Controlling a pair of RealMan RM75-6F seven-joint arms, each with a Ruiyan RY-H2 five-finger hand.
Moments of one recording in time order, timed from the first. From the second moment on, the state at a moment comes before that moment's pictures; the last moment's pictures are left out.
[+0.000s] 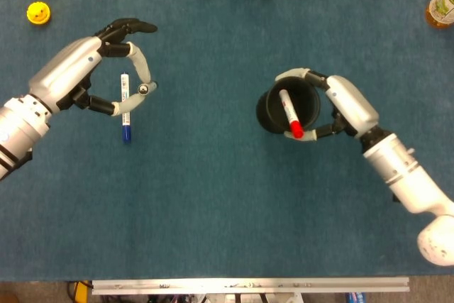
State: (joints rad) left arm -0.74 -0.81 -0.07 -1.89 1.52 0.94 -0.88; right arm 0.57 -1.62 0.14 -1.45 -1.49 1.05 0.58
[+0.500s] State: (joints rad) left arm -0.73 -0.80 -0.11 -1.92 1.51 0.92 -0.88; right arm 0.64 -1.69 0.18 -1.42 -1.42 0.98 0.50
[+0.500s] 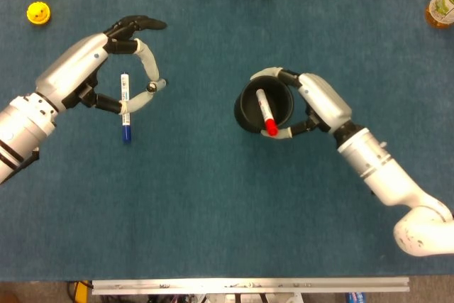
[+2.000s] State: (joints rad) left arm -0.79 -0.93 -0.14 -1.92 1.49 0.80 -0.86; right arm 0.83 -1.88 0.32 -1.37 -1.19 0.86 0.23
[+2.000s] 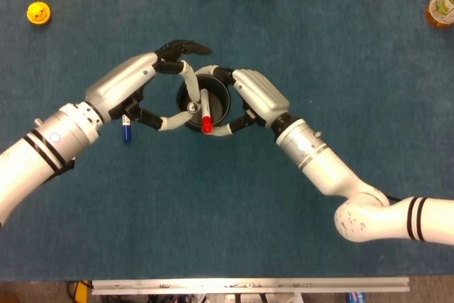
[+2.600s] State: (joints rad) left arm -0.76 -0.90 -0.12 -1.86 1.47 0.81 -0.77; right arm 0.79 -1.79 0.30 -1.43 -1.21 0.87 0.25
